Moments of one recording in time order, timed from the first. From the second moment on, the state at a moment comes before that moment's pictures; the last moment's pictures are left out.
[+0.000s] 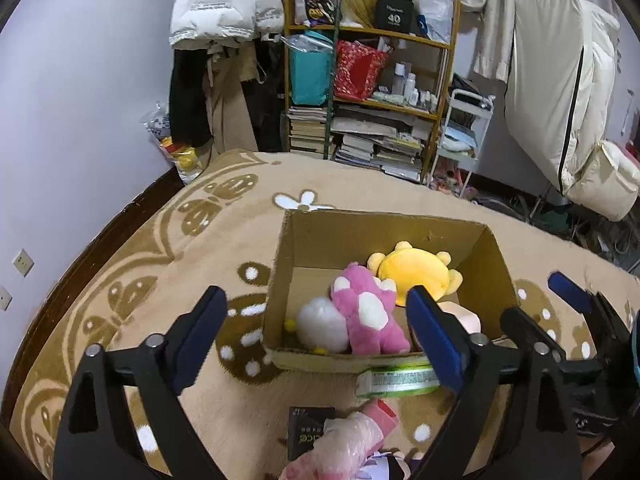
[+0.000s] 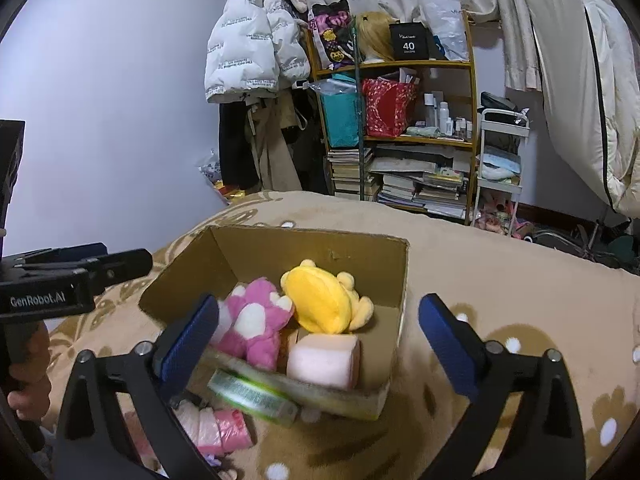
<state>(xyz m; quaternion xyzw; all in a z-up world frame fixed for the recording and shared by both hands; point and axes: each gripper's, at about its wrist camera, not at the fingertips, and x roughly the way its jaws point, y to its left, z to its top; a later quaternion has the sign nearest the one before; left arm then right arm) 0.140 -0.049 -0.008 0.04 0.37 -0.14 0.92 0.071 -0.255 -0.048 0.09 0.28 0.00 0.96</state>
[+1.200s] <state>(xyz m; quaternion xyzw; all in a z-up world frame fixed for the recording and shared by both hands) 0.069 -0.026 -0.019 0.11 0.47 -0.15 0.86 0.002 -0.186 -0.056 0.07 0.37 0.07 0.92</state>
